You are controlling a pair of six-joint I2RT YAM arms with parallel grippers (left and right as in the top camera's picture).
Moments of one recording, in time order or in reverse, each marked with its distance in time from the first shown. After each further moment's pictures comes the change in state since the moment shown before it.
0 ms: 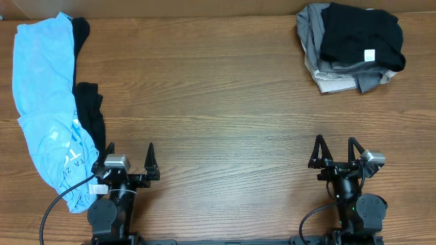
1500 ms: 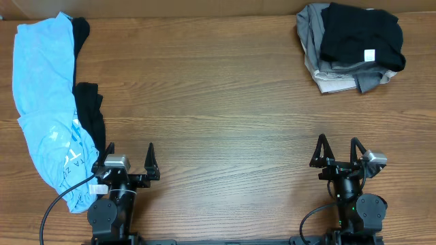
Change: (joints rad) left arm 0.000 0.000 0.000 0.000 0.000 0.000; right arm 0.000 0.000 0.000 -0.001 0.037 -0.001
